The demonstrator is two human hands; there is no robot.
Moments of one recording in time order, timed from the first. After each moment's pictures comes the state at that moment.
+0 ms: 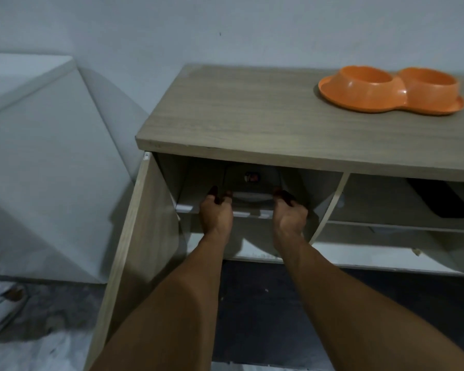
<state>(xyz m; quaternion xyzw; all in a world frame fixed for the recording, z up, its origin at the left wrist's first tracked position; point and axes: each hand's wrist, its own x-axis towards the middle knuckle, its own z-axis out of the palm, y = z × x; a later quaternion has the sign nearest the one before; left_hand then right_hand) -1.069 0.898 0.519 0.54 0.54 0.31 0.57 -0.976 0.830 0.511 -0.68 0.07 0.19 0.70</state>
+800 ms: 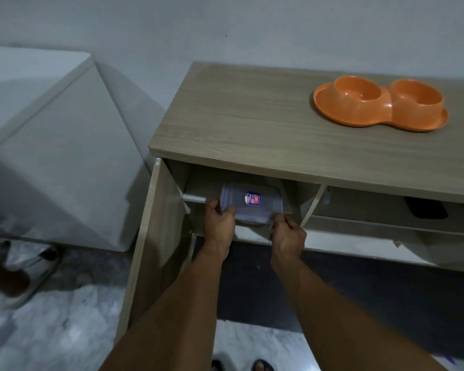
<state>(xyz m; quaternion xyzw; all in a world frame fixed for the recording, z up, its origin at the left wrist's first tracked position) -1.097 0.844 0.558 0.46 0.55 0.26 0.65 -1.016 0.767 0.541 -0.70 0.11 0.26 0.65</state>
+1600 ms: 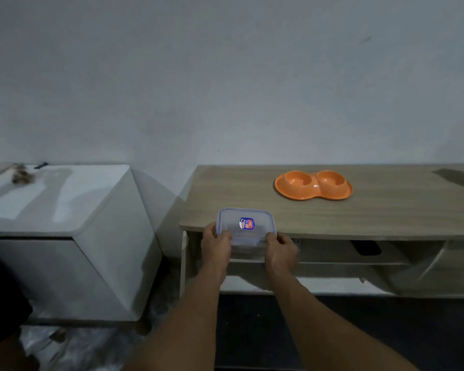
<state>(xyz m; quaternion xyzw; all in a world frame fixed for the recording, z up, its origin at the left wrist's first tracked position) -1.159 0.792 0.785 0.52 0.47 0.30 0.65 -1.079 0.713 0.769 -0.73 0.00 0.17 0.66</state>
